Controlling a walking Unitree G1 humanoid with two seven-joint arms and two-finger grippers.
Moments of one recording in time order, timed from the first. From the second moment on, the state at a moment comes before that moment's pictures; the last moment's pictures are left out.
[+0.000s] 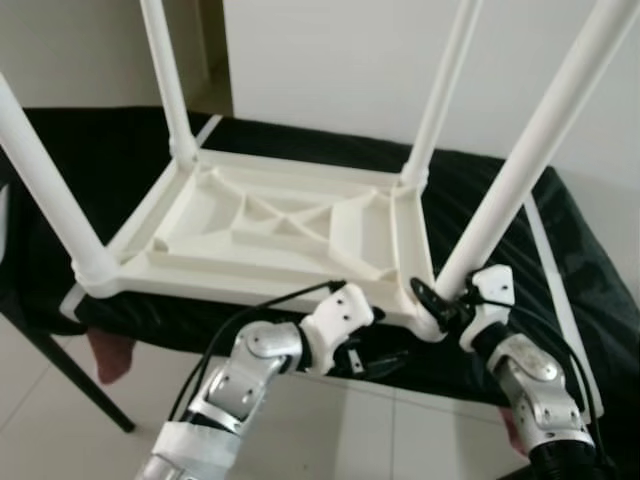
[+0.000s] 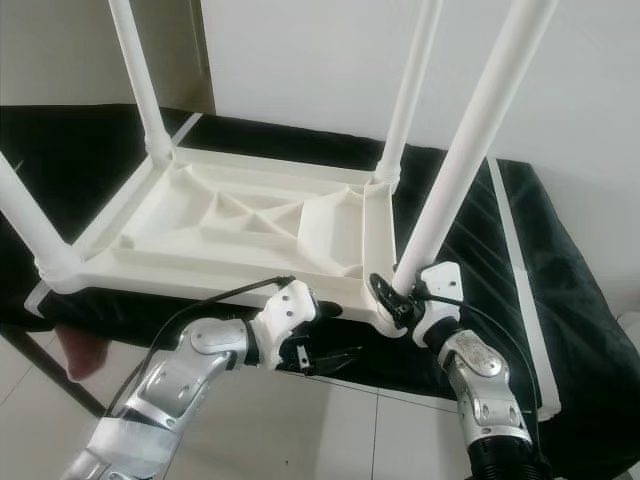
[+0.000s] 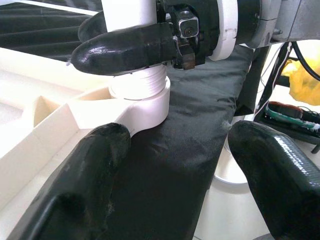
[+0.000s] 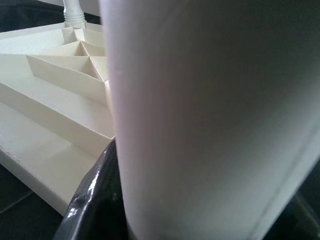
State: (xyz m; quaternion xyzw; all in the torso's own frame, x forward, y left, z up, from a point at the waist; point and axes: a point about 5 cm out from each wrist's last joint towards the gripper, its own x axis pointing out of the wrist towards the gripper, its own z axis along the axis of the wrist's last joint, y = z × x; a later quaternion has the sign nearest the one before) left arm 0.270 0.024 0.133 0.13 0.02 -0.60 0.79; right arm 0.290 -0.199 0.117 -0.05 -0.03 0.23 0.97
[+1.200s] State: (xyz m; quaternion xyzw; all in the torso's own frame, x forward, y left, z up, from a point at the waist) left arm 0.267 0.023 0.129 0.13 0.02 -0.60 0.79; right arm 0.270 -0.160 0.117 0.05 -0.04 -0.11 0.99
